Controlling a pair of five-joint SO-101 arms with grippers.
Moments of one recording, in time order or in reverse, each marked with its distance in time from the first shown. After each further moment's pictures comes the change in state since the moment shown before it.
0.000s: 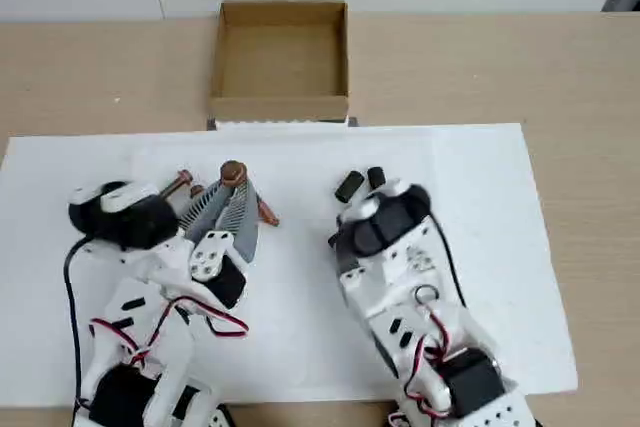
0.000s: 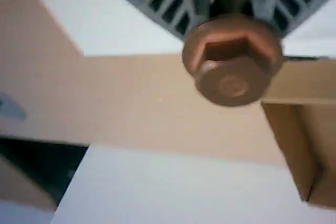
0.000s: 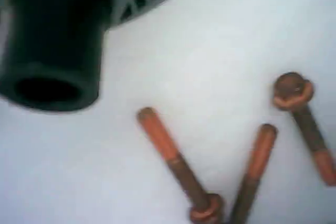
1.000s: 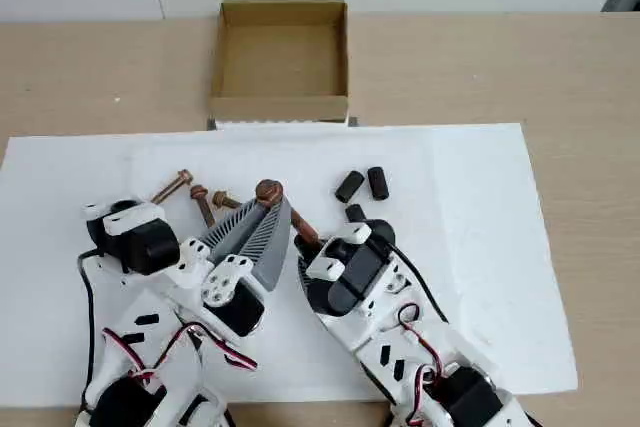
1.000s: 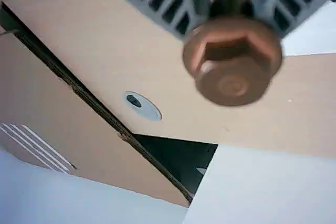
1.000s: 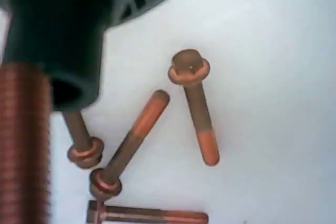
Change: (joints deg) left arm 11.2 -5.2 1.9 -1.1 6.4; right arm -10.7 -10.6 4.2 -3.0 6.4
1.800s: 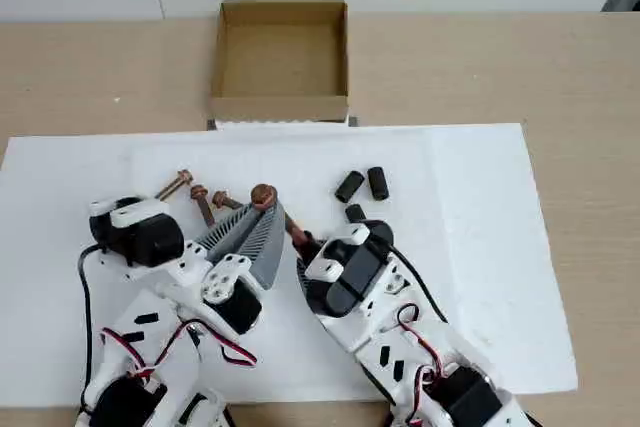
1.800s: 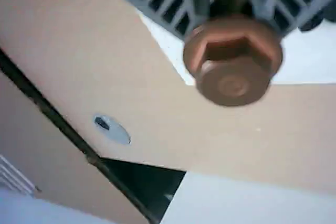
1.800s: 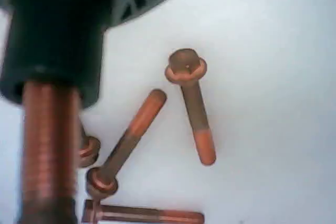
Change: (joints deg) left arm -2.2 0.0 0.0 5.0 0.0; right arm -0.2 0.0 0.0 0.0 0.0
